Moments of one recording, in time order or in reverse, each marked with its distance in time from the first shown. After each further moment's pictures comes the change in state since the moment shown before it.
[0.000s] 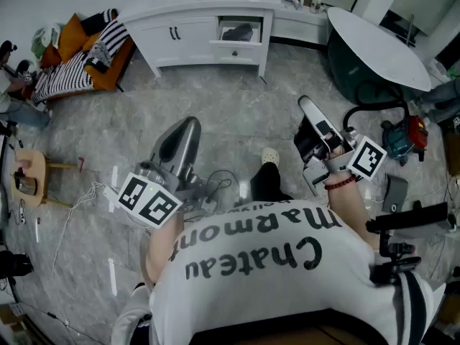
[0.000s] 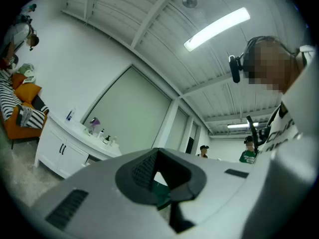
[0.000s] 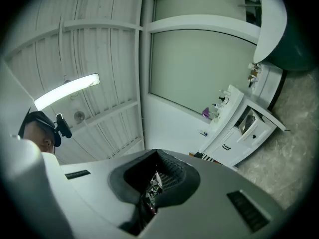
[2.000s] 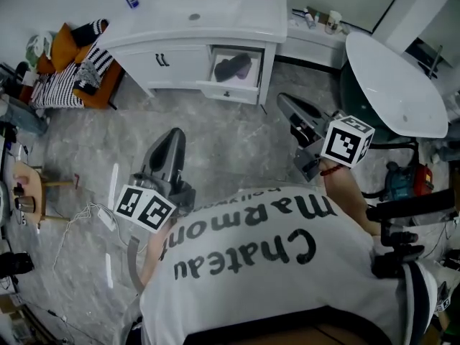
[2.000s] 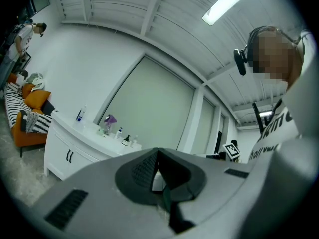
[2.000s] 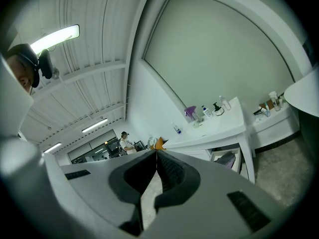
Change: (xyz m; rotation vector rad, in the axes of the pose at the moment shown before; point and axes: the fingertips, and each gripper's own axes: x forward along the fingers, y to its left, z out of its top) left arm 0.265 0.176 -0.019 0.030 0.050 0.251; right arm 0.171 -0.275 0.180 -0.342 0.380 -0.210
